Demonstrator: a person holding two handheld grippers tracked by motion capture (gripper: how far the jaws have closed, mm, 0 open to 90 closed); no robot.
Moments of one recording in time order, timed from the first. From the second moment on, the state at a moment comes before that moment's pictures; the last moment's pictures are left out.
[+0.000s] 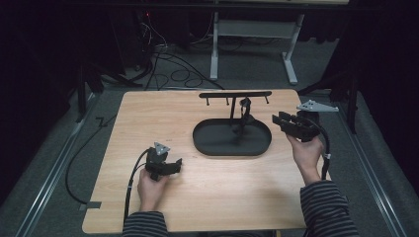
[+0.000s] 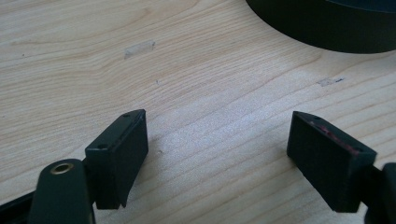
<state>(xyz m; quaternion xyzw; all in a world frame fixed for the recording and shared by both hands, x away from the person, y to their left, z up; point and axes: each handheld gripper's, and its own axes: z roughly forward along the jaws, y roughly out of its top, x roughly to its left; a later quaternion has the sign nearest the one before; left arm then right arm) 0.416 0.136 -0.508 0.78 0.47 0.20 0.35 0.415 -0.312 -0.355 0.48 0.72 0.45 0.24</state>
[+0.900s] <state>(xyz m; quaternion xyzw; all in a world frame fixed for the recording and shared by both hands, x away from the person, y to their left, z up) 0.416 0.136 -0.507 0.78 0.47 0.20 0.35 0.394 -0.325 -0.365 0.48 0.71 0.46 0.24</state>
